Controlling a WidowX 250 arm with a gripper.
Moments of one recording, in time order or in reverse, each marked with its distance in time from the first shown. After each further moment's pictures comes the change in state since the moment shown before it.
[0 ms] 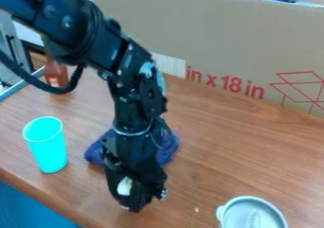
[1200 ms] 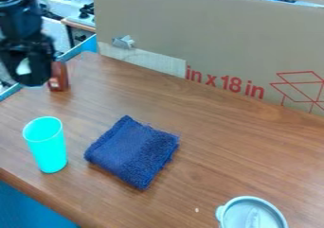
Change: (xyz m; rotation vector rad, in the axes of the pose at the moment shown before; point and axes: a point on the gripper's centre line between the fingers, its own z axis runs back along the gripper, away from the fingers) arm -0.012 0.199 0.089 0.007 -0.123 0.458
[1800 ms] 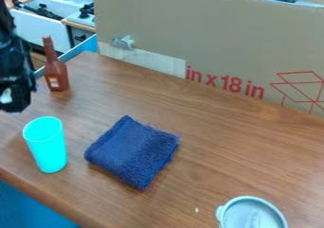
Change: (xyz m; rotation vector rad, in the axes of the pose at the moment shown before) arm 0.011 0.059 -0.072 0.062 0.081 0.084
